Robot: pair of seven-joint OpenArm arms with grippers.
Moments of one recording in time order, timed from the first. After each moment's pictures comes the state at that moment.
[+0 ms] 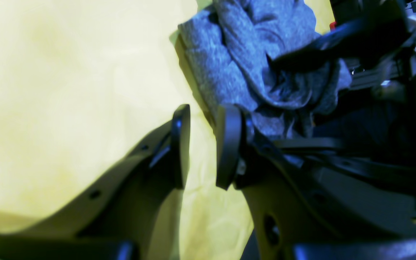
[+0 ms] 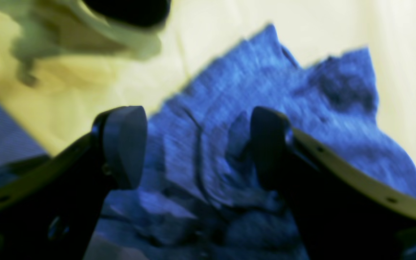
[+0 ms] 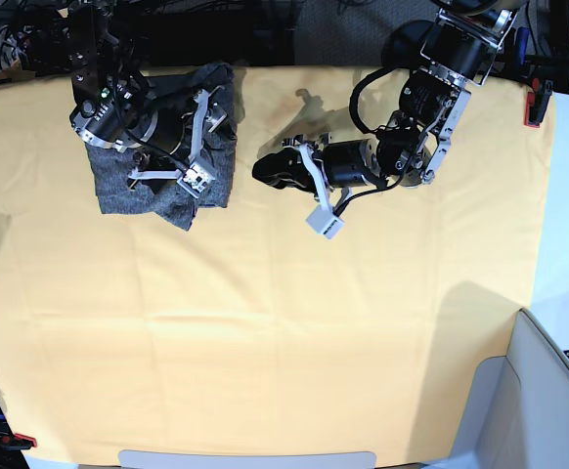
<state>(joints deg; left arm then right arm) -6.4 -14.9 24.4 82.4 -61.5 -20.6 50.7 -10.3 14.2 -6.1 116.0 22.5 34.9 -67.5</state>
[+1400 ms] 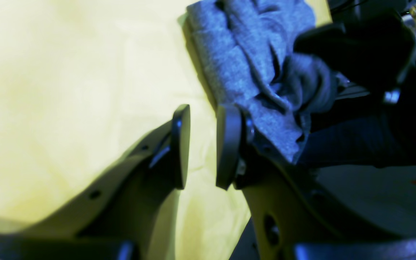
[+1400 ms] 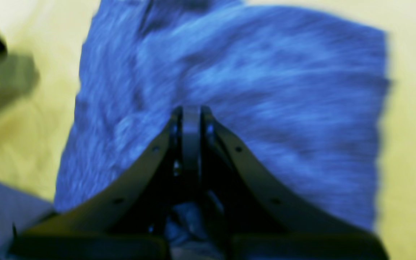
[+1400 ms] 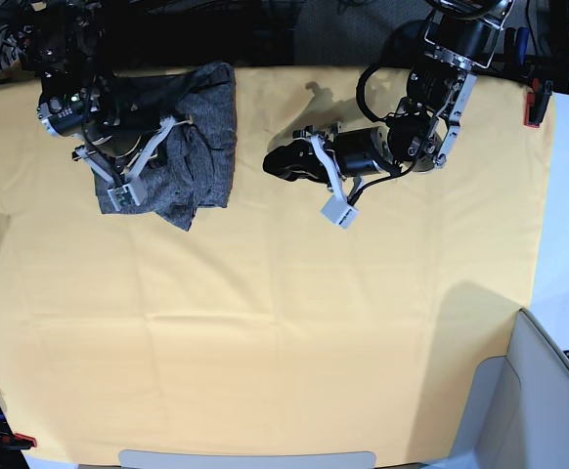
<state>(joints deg) -1.6 -14.9 19.6 85.6 -61.2 -20.6 51.6 -13.5 20.7 -1.9 115.8 26.5 6.5 -67.5</state>
